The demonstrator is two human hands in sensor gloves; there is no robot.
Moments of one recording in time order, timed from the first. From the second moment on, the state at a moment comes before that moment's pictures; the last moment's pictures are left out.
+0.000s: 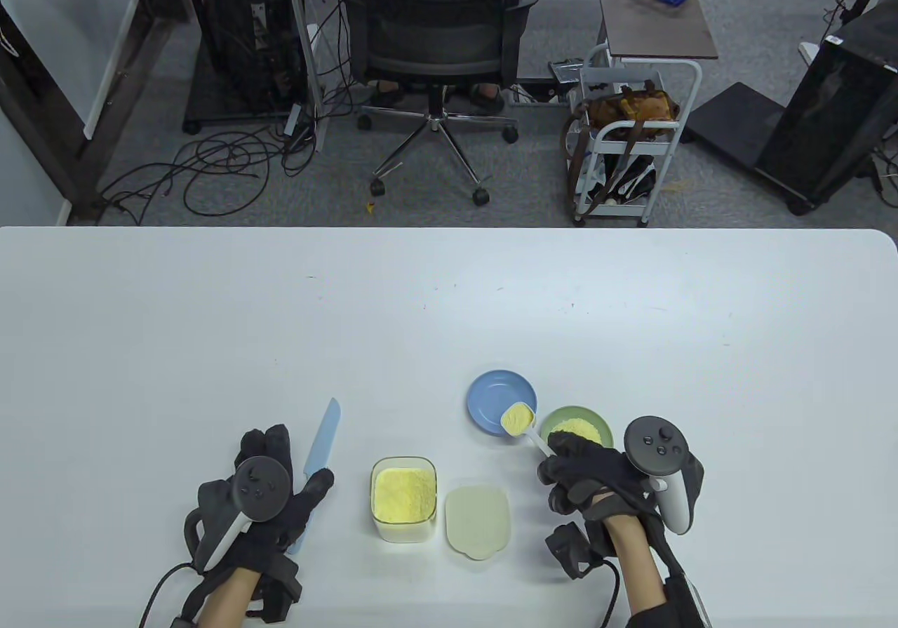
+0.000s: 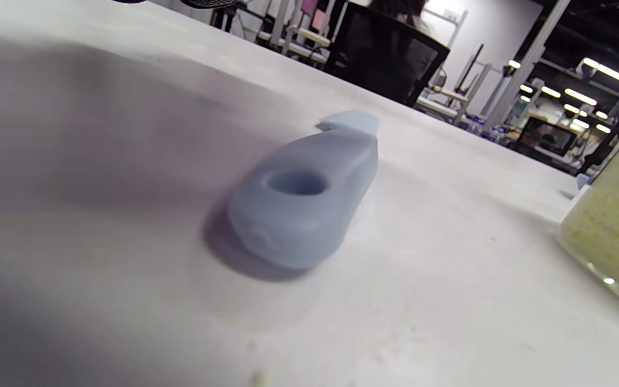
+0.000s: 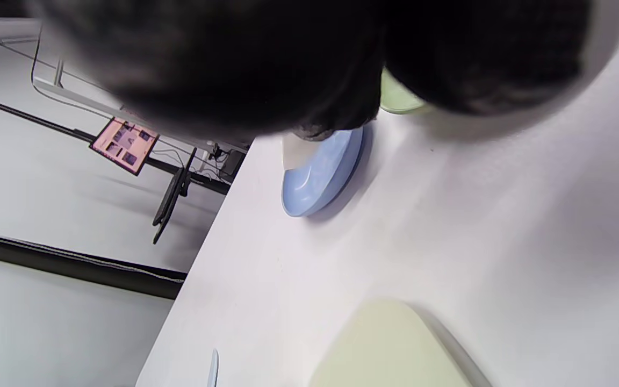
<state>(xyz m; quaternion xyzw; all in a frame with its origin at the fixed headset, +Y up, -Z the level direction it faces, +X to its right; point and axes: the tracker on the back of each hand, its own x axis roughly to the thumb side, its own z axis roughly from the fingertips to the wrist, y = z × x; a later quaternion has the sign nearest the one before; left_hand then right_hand) -0.267 -0.765 -0.236 -0.09 0.06 0.16 0.98 0.178 -0.739 -0.273 -0.04 0.10 0.83 0.54</state>
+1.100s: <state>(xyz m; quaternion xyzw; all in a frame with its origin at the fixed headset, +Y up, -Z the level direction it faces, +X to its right) -0.262 -0.765 -0.236 -0.06 -0.01 0.27 0.96 0.152 -0.719 -0.240 0.03 0.16 0.86 0.48</state>
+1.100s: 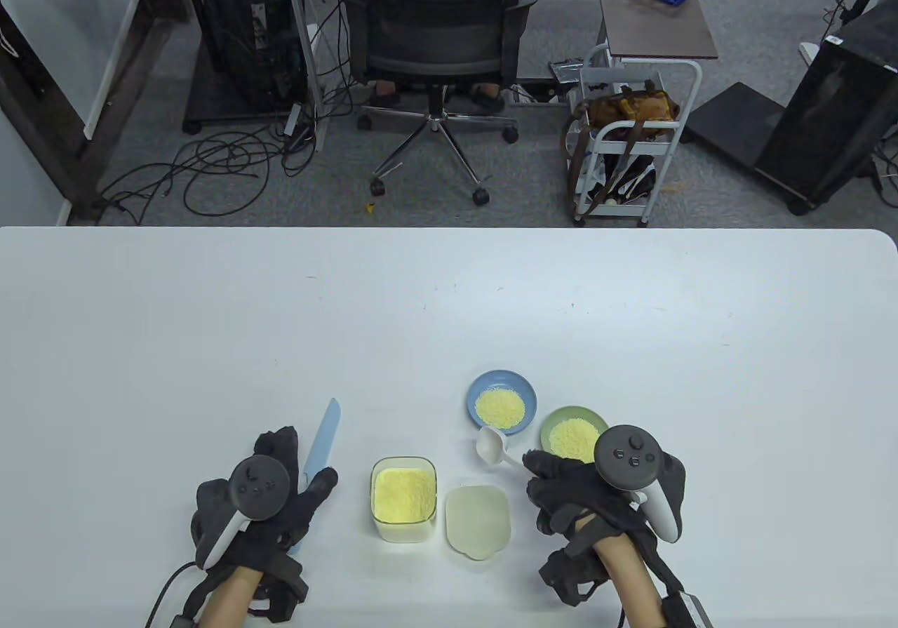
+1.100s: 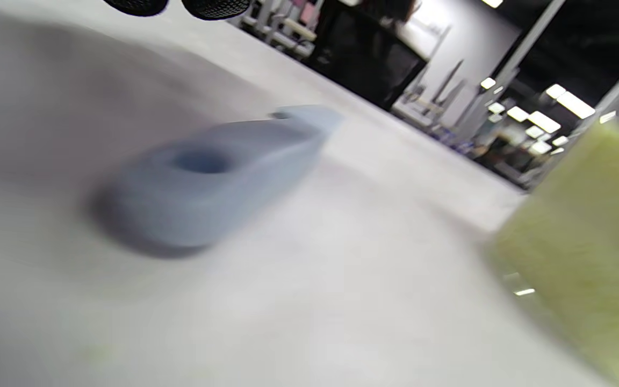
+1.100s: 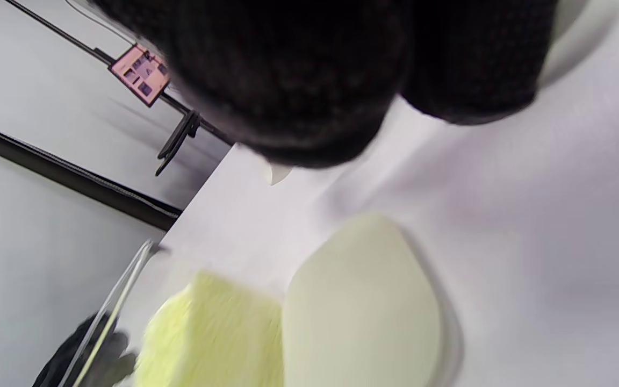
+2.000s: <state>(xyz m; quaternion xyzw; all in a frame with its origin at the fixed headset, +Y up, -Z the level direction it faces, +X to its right) -0.203 -0.768 -0.232 -0.13 -0.19 0.31 0.92 0.034 -0.673 -0.243 0.22 0.08 0.95 0.19</state>
